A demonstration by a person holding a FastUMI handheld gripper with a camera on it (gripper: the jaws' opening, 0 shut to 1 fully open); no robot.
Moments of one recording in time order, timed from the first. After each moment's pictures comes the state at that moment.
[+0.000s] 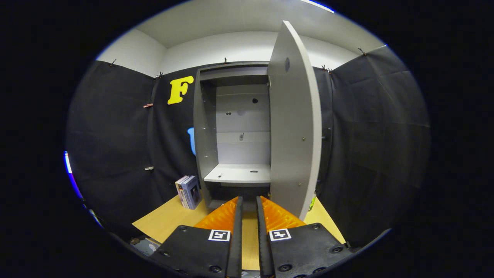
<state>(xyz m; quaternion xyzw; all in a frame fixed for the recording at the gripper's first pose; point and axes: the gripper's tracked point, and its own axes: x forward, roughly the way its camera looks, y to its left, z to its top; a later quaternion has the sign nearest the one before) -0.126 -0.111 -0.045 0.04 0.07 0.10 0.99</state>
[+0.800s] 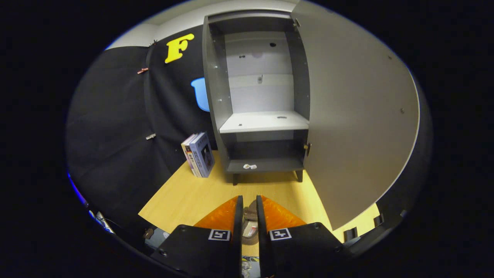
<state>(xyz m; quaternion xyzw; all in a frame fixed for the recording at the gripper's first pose) -0.072 0.017 -0.209 0.04 0.26 0.10 0.96</state>
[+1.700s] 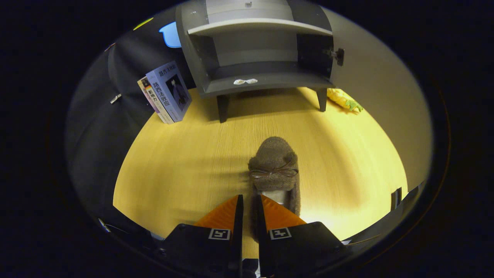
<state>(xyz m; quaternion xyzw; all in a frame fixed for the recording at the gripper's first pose) -0.037 0.068 -0.460 0.05 0.46 0.03 0.88</state>
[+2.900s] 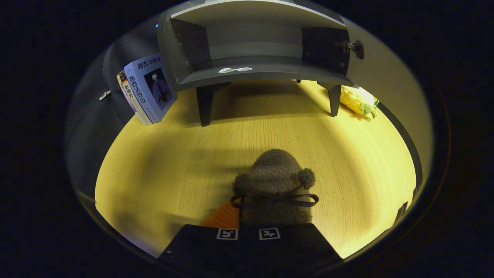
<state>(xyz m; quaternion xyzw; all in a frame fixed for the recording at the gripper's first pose) 0.031 0.054 -0.517 0.03 0.44 0.03 0.90</state>
